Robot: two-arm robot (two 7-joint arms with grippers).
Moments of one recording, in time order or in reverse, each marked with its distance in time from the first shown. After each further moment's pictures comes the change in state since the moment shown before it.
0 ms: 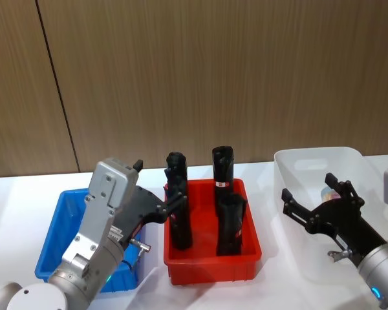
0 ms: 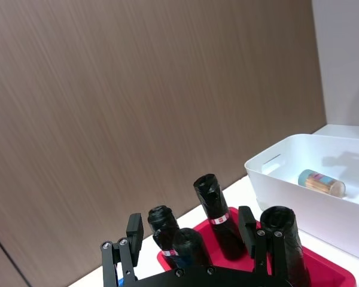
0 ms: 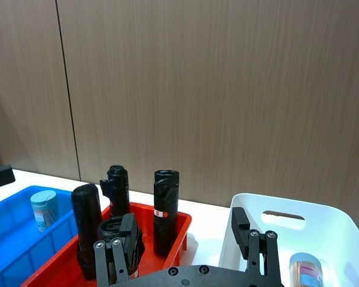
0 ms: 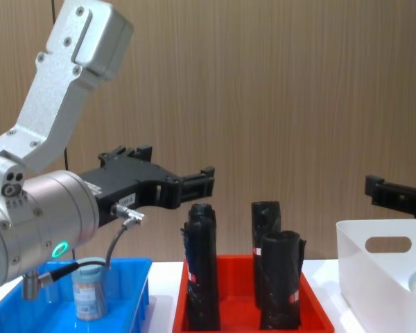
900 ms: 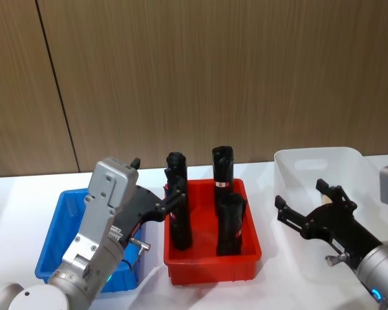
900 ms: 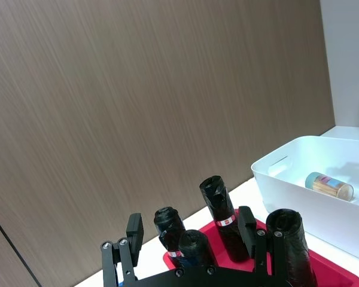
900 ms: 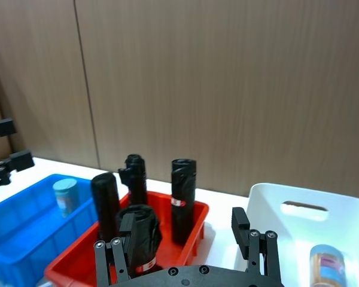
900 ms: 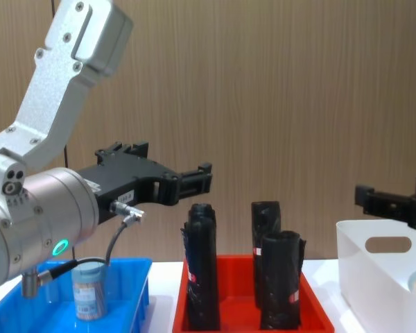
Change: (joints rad) left arm 0.006 -0.001 0.003 -0.013 0.012 0.001 0.035; right arm 0.006 0.009 0.007 -0.002 0.038 0.051 0.065
